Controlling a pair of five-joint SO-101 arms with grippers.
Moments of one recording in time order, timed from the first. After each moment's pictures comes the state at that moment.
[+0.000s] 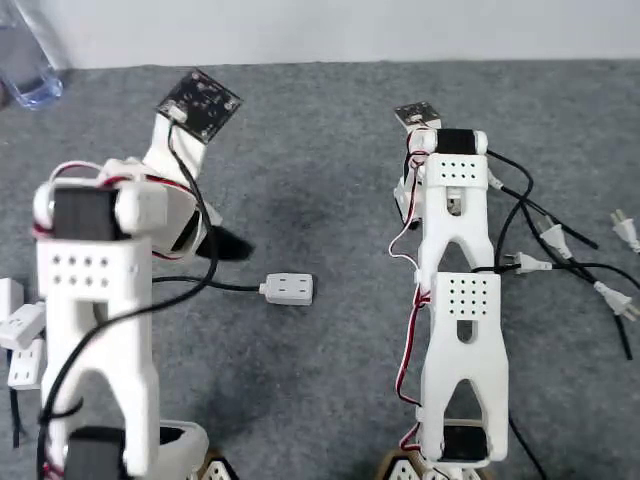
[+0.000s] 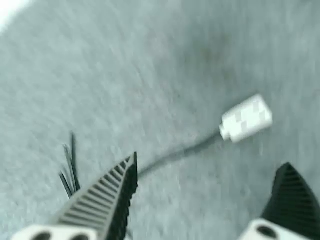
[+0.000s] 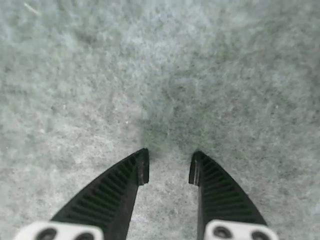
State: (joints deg) left arm 0.3 -19.4 -5.9 95.5 -21.9; right arm -0.5 74.4 -79.0 100.6 15.9
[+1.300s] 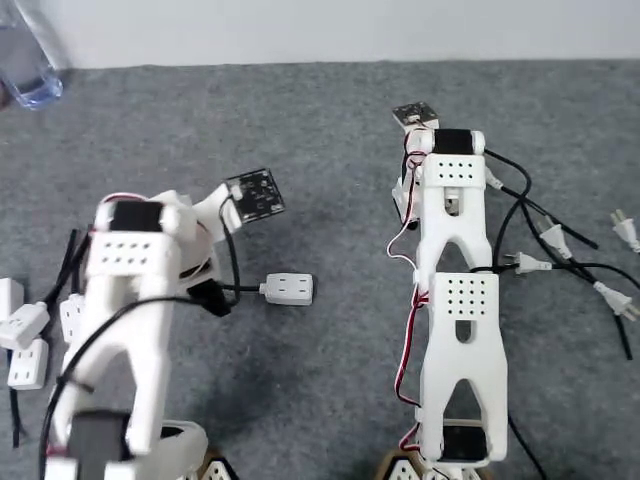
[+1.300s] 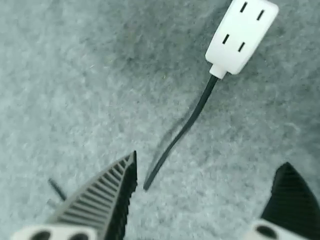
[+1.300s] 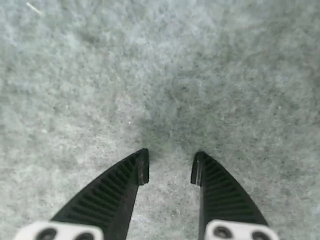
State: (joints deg) left arm -1.5 -11.4 23.8 75.0 -58.9; right arm -1.1 74.3 -78.7 100.7 15.9
